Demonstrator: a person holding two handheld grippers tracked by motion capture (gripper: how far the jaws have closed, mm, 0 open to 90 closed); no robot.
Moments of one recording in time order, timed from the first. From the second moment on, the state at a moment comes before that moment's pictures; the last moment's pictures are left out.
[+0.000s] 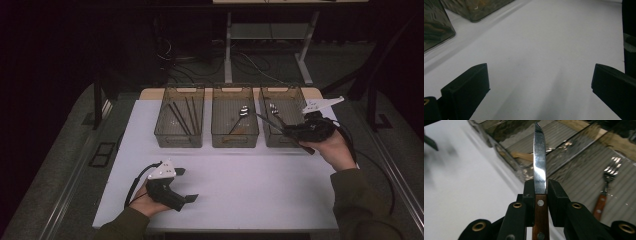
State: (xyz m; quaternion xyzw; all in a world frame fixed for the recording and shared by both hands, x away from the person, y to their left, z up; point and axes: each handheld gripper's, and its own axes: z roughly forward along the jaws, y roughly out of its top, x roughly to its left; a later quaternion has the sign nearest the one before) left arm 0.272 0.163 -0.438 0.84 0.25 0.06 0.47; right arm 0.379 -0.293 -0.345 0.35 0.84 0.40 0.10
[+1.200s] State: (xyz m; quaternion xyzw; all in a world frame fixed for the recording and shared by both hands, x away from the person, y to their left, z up) left arm 0.274 0.166 -0.437 0.84 0.24 0.07 0.49; right arm 0.477 -0.318 -0.368 0.51 0.78 0.31 0.17
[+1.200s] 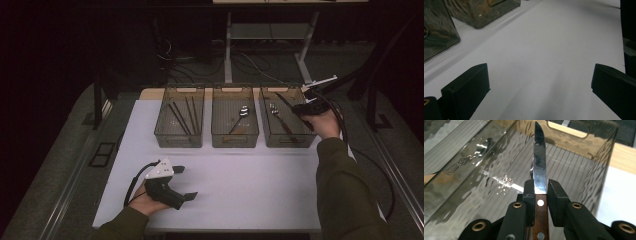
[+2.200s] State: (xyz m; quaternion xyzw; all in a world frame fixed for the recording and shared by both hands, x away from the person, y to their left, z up) left arm 0.275 0.164 -0.439 0.84 0.24 0.06 0.48; right arm 0.440 -0.318 -0.363 0.48 0.77 0.39 0.15
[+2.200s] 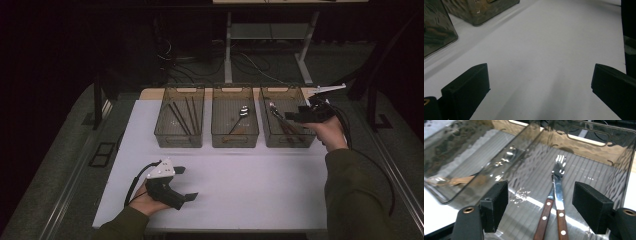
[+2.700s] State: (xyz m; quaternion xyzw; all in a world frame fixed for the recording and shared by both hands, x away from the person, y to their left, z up) left arm 0.275 0.166 -0.438 0.84 0.25 0.06 0.48; right arm 0.380 -0.294 -0.365 0.42 0.79 0.42 0.17
